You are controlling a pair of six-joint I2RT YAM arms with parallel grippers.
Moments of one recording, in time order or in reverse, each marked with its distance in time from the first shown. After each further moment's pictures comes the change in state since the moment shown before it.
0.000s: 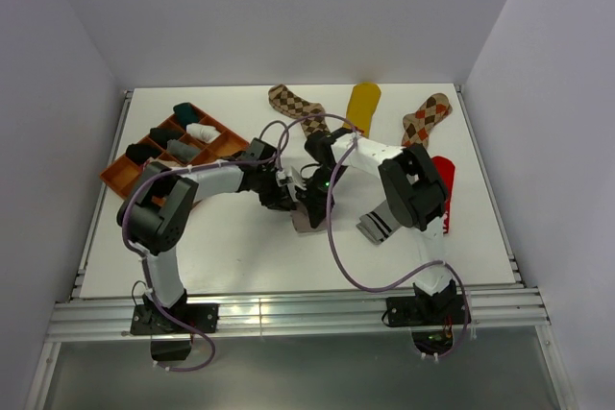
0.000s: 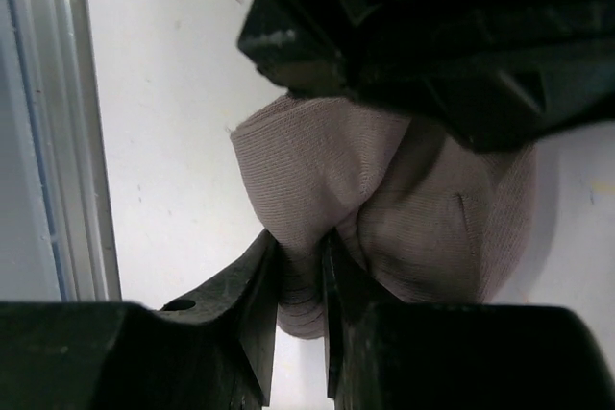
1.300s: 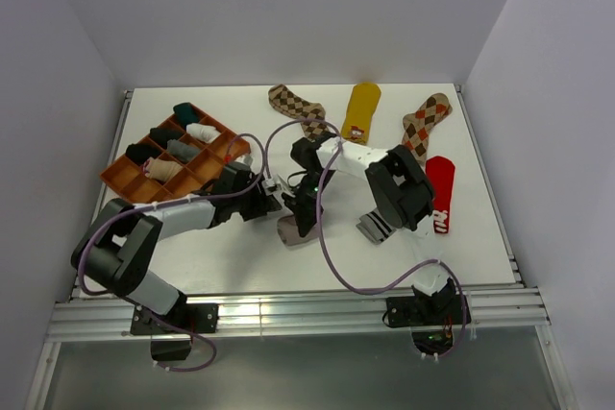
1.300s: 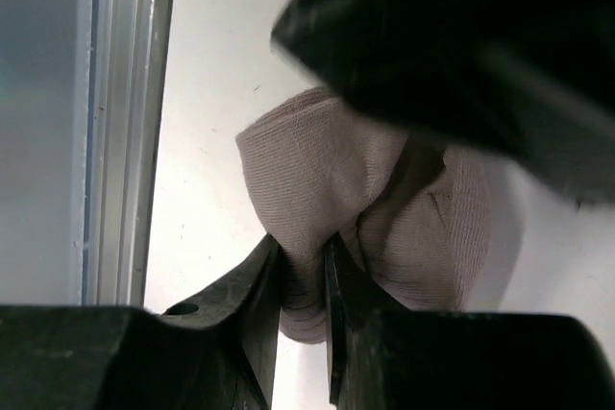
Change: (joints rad) left arm 0.014 -0.325 -0.409 0.343 -0.209 -0.075; right arm 0.068 0.082 0.084 -0.079 -0.117 -0.088
